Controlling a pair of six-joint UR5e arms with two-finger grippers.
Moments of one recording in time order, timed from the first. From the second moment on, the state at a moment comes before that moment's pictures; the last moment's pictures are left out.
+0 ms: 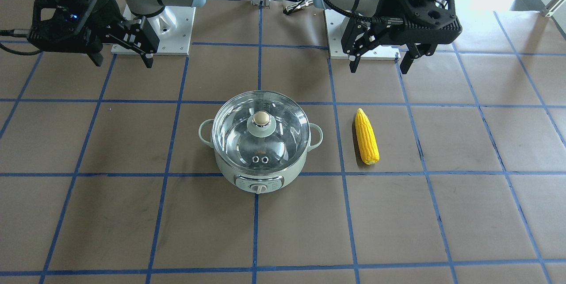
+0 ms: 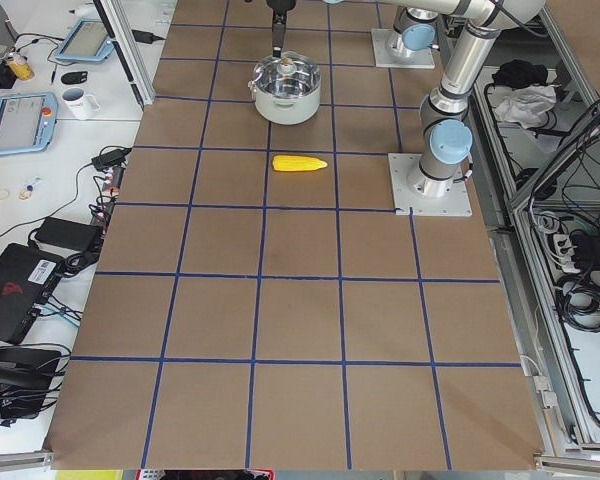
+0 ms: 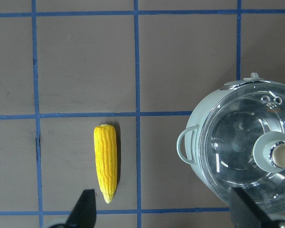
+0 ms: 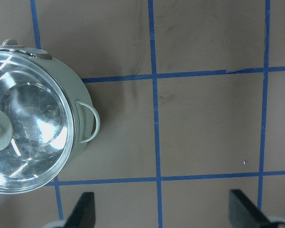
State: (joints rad) left arm -1.62 -1.56 -1.46 -1.58 1.57 -0.06; right arm 1.56 -1.59 1.50 -1.45 -1.55 0.04
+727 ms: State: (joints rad) left arm -1.59 -1.58 -1.48 -1.58 1.58 0.05; right arm 1.61 -1.57 1.57 -1.49 -1.53 0.06
